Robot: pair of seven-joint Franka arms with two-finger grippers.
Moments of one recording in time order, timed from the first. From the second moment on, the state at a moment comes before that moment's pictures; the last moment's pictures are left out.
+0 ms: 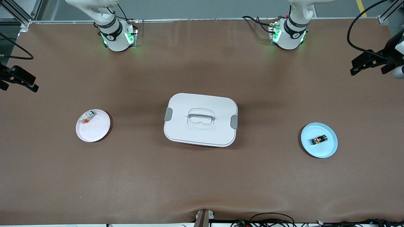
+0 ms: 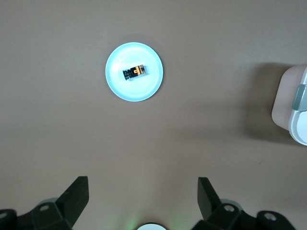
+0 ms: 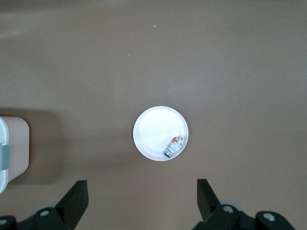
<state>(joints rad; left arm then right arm) 0.06 -0.02 -0.10 -1.50 0.02 1.44 -0.06 -0.07 0.01 0.03 -1.50 -0.02 1.59 0.03</state>
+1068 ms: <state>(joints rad) 0.11 0.10 -0.09 -1.65 0.03 1.75 -0.04 -0.07 0.01 0.03 -1.50 -0.02 1.59 0.03</state>
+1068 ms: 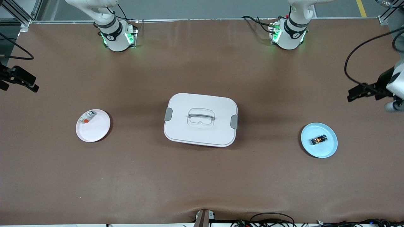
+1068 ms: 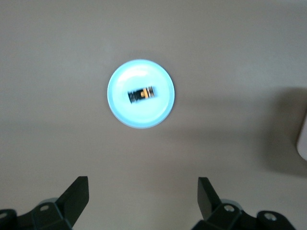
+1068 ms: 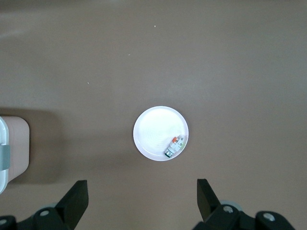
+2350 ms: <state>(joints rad) 0.14 0.48 -0.09 -1.88 0.16 2.37 -0.11 -0.07 0.01 0.03 -1.50 -0.02 1.59 0.03</state>
